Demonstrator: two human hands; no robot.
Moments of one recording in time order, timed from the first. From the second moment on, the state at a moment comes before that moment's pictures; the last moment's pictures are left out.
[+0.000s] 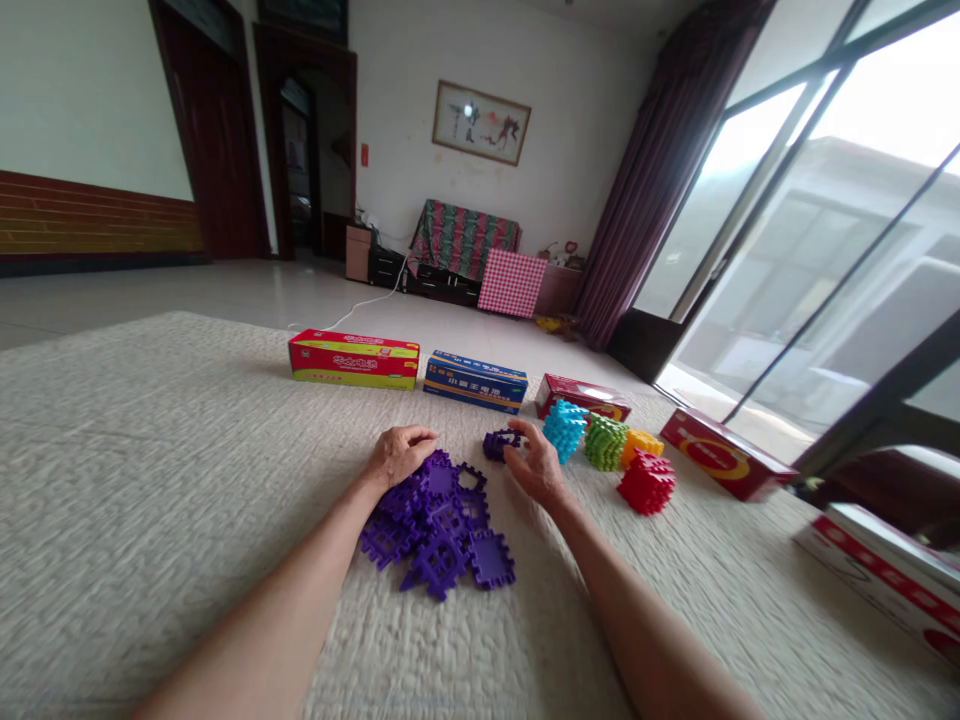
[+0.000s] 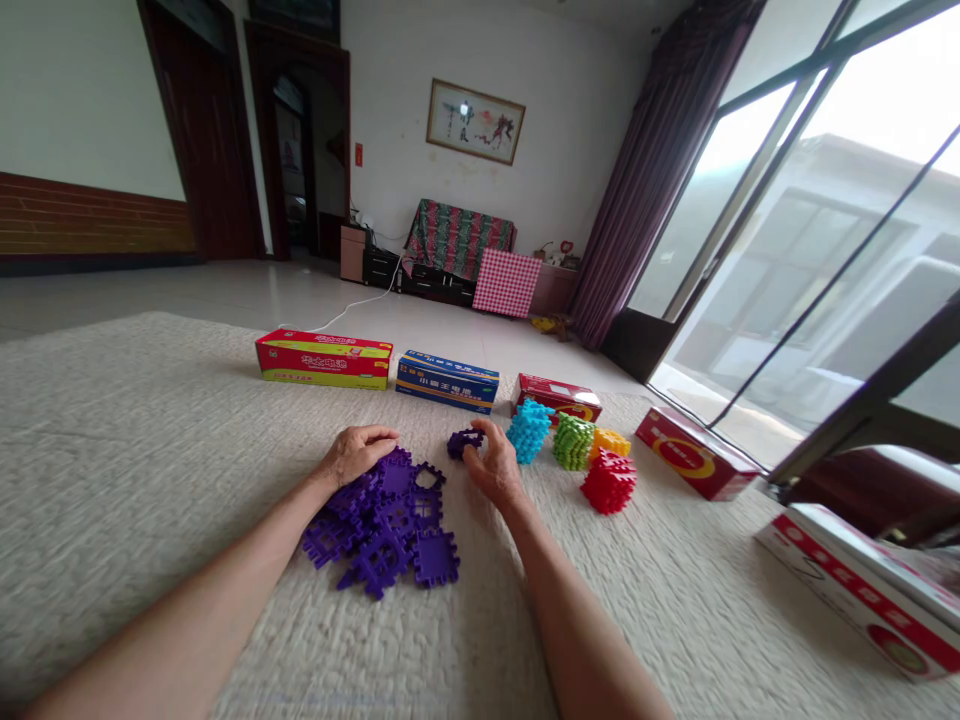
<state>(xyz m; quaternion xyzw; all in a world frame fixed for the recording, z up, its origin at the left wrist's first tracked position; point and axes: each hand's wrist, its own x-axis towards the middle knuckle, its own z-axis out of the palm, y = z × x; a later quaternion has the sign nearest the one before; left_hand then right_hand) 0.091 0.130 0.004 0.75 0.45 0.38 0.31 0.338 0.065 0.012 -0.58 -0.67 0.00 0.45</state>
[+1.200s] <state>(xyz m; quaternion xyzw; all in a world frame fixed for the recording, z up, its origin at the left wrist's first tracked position) 0.093 0.129 0.003 0.75 0.45 0.38 0.30 0.294 0.037 0.021 -0.64 -0.69 0.06 0.33</state>
